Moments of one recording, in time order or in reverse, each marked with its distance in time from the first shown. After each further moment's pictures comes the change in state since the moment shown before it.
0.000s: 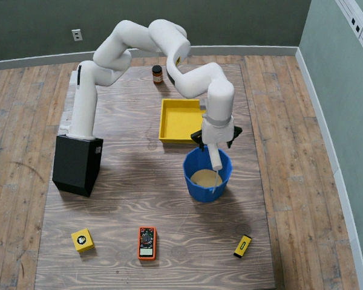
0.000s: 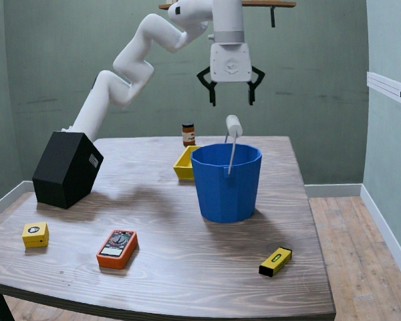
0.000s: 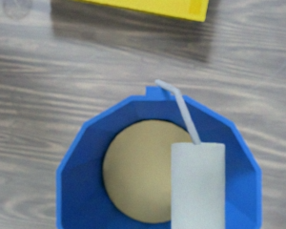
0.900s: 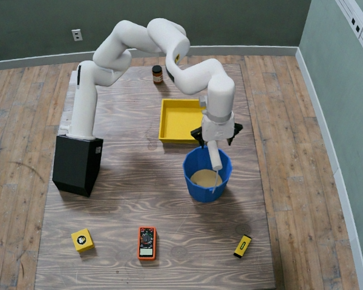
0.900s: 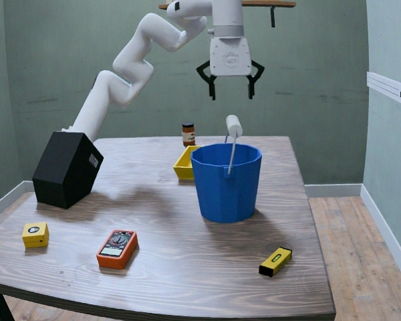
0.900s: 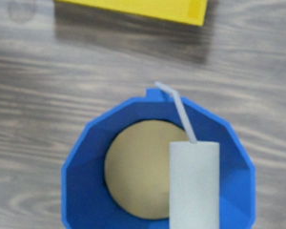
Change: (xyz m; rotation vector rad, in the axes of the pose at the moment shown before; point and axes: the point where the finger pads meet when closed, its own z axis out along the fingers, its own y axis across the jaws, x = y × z) arm 0.000 0.000 -0.016 0.000 -0.001 0.000
